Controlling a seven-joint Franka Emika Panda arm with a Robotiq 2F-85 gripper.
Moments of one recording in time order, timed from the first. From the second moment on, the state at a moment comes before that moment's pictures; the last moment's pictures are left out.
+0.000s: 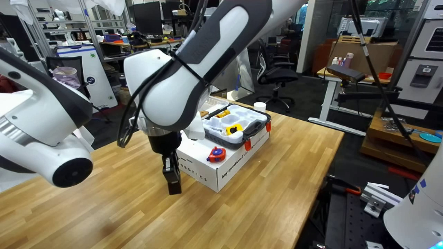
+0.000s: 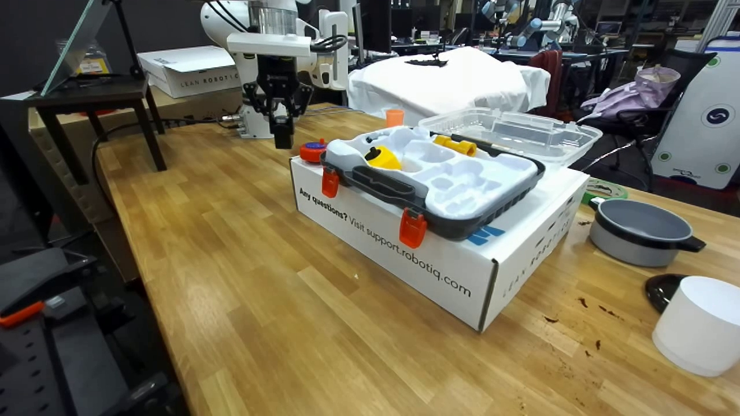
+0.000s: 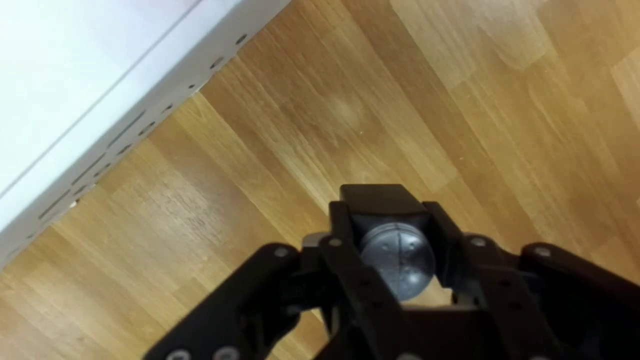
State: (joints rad) arm 0.16 0.53 0.19 -1.85 -0.09 2.31 -0.43
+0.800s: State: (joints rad) arm 0.14 0.57 0.22 -1.74 -0.14 2.09 -0.76
